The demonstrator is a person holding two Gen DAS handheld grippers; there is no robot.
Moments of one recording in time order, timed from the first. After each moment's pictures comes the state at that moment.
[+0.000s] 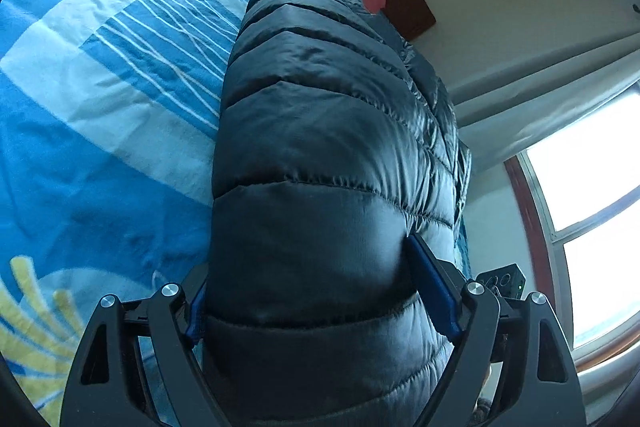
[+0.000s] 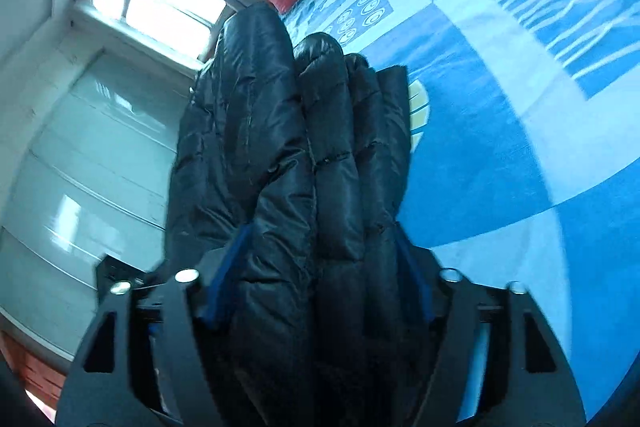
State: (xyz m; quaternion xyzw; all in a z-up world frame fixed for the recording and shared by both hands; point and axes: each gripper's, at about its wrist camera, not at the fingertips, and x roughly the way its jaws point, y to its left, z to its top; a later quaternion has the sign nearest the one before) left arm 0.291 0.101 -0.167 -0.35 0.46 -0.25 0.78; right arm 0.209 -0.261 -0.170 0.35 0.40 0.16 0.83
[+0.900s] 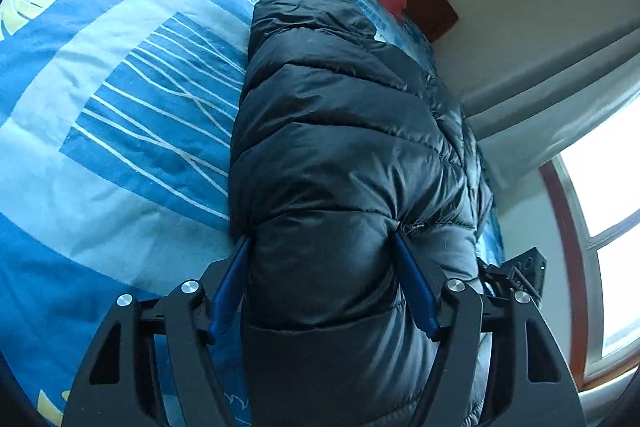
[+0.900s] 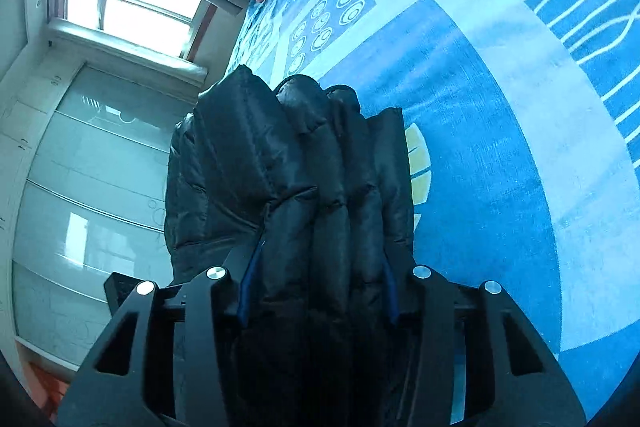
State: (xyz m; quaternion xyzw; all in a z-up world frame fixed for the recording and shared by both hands) left arm 0.354 0.108 -0.169 -0.30 0.47 -0.22 0.80; right arm 0.292 -0.283 -0.190 0.42 0.44 0.17 0.78
